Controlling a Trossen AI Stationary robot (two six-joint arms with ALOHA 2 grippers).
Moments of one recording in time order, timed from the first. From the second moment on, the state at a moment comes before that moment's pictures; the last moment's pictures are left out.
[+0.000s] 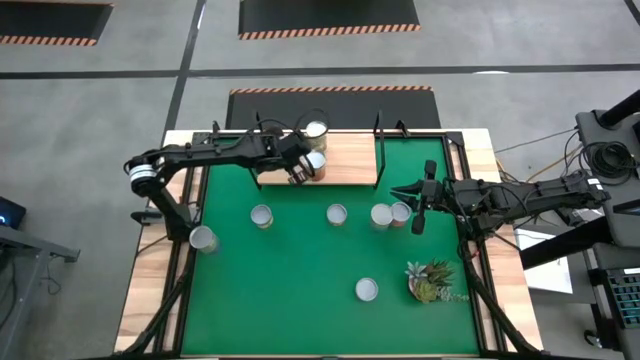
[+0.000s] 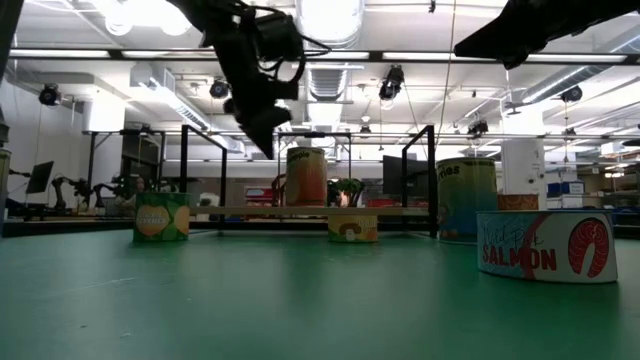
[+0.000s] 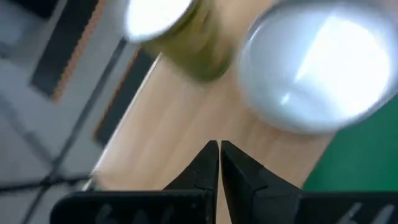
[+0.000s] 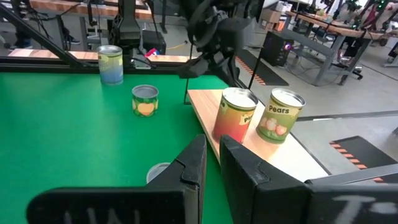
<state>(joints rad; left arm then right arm) 0.35 1.68 1.29 -0.63 -0.42 -0.01 0.12 0.67 0.54 -0.09 0.39 -0.05</state>
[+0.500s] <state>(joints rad) 0.32 1.67 1.29 -0.66 -0.25 -0.16 0.12 0.67 0.54 -0.10 0.39 -0.06</state>
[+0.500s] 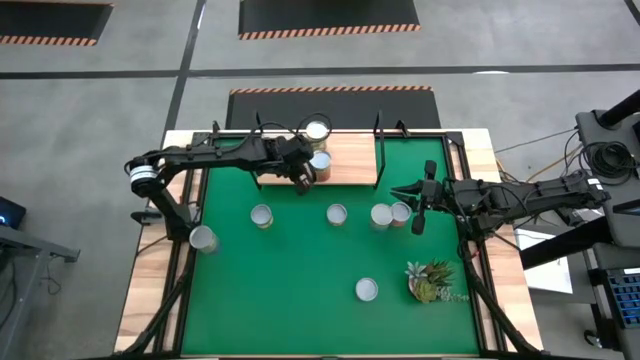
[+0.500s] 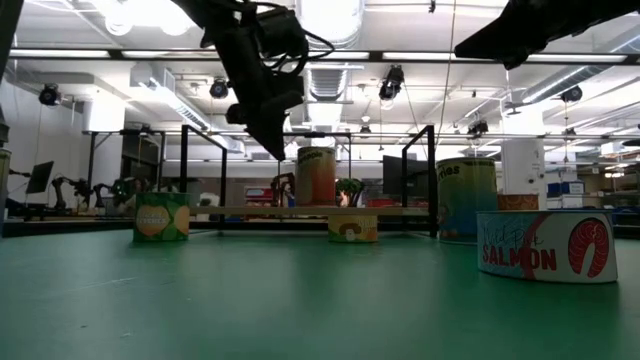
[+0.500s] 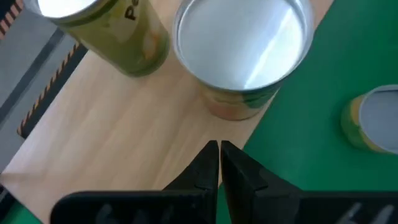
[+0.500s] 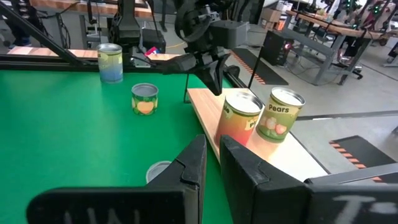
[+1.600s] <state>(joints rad) 0.21 1.26 0.82 -0.03 -0.25 0.27 -0.07 1.32 1.12 -0.34 0.38 0.07</state>
